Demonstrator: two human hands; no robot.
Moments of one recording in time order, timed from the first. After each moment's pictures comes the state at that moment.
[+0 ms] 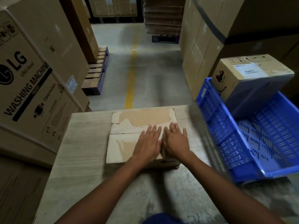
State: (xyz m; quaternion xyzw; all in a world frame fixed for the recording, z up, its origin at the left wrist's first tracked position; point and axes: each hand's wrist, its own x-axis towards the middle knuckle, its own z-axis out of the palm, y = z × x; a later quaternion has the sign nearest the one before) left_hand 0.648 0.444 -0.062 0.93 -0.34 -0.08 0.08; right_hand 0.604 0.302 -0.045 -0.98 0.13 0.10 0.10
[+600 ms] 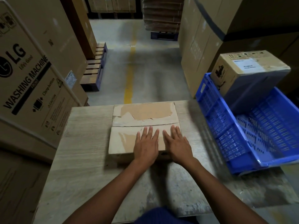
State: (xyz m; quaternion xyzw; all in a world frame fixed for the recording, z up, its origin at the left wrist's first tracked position) left_hand 0.611 0.464 -0.072 0.96 -0.28 -0.08 0.04; right_hand 0.551 0.322 -0.049 -0.98 0.12 0.13 0.13
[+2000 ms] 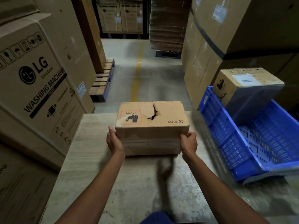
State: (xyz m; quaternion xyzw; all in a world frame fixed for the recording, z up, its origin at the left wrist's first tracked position) left_hand 0.667 0.563 -0.050 0.63 0.27 0.04 0.73; right_hand 0.573 0.328 -0.032 -0.66 0.47 -0.15 0.56
